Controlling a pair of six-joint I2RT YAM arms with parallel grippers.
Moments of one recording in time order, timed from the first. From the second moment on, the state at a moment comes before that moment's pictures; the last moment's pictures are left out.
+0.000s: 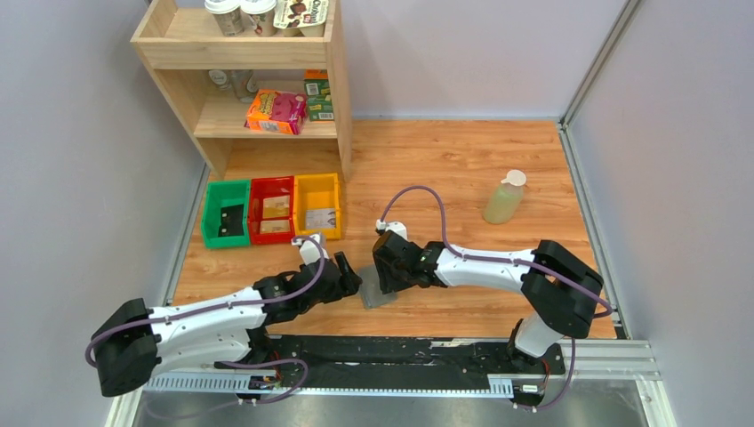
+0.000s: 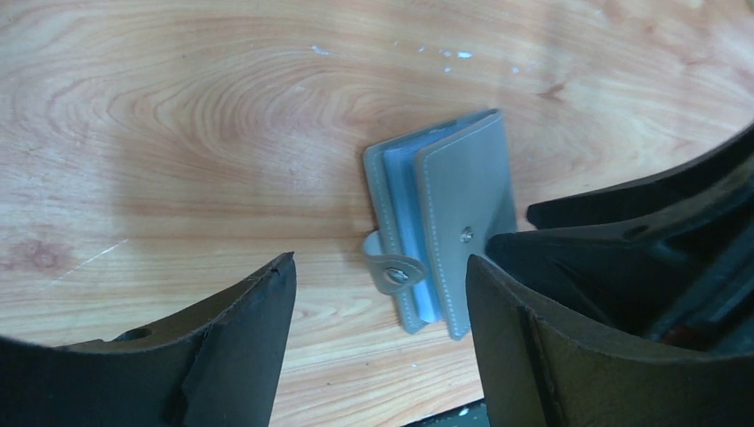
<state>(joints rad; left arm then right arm) -1.03 0.92 0.36 -0.21 -0.40 -1.14 1.05 1.60 0.90 -0.34 0.13 0.68</state>
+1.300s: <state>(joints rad) -1.02 1.02 0.25 0.00 -0.35 -1.18 1.14 1.74 1.09 -0.54 0.29 0.62</state>
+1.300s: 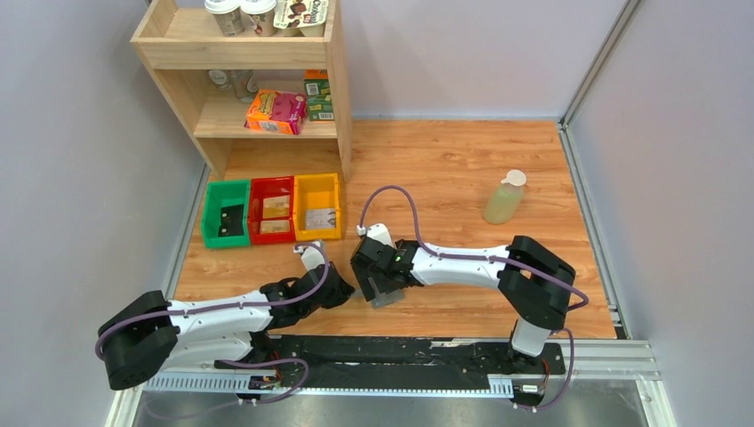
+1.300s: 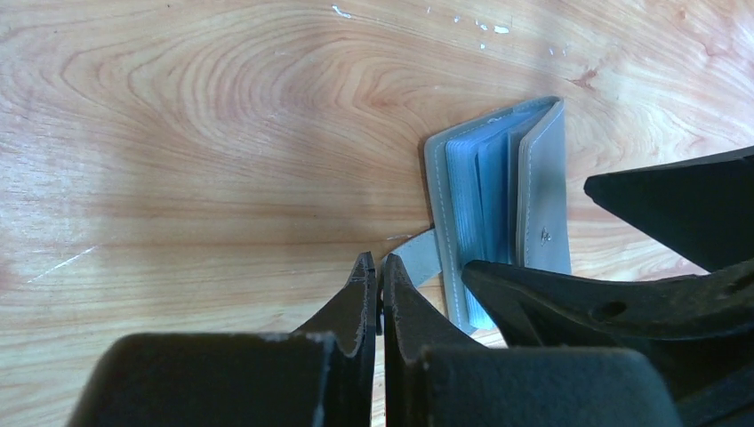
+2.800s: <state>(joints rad) -0.97 1.14 0.34 -0.03 -0.30 -1.06 0.88 1.44 0.91 -0.44 0.01 0.53</state>
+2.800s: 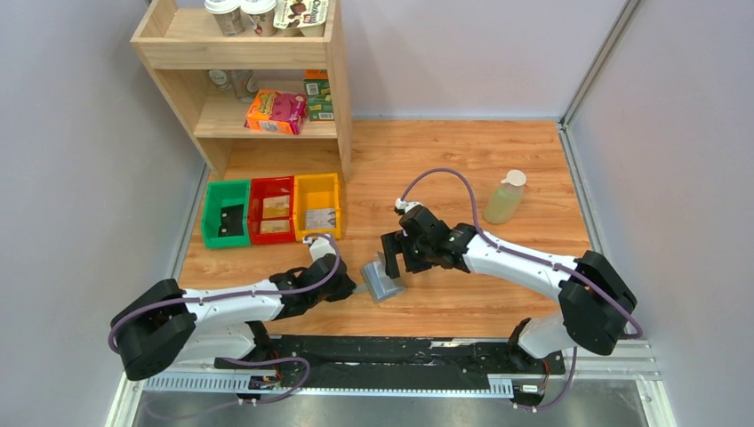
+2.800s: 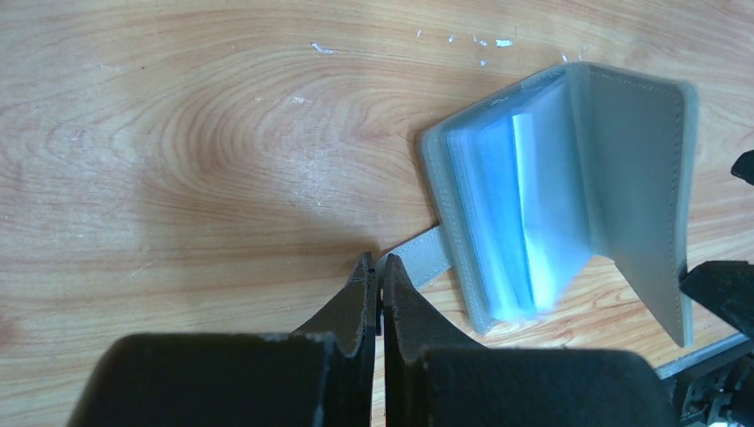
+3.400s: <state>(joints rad) -0.96 1.14 0.36 -0.06 -0.29 -1.04 0.74 1.42 0.82 -0.45 0.07 0.57</state>
